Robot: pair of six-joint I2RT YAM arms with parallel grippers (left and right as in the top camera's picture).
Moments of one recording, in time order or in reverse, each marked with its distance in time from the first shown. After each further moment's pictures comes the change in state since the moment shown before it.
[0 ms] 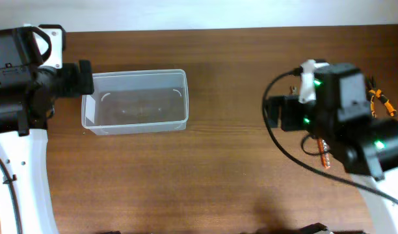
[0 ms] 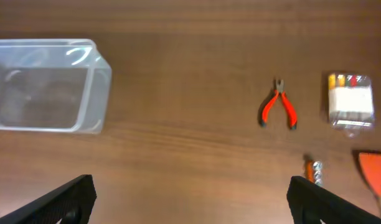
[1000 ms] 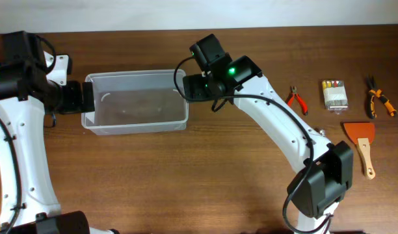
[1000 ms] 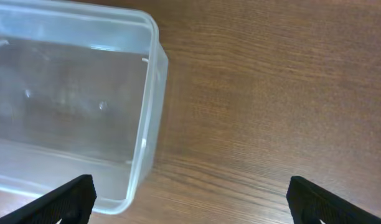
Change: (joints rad) left arm 0.081 0.168 0.008 -0.269 0.066 -0.004; right arm 0.264 0.715 0.301 0.179 -0.003 0.180
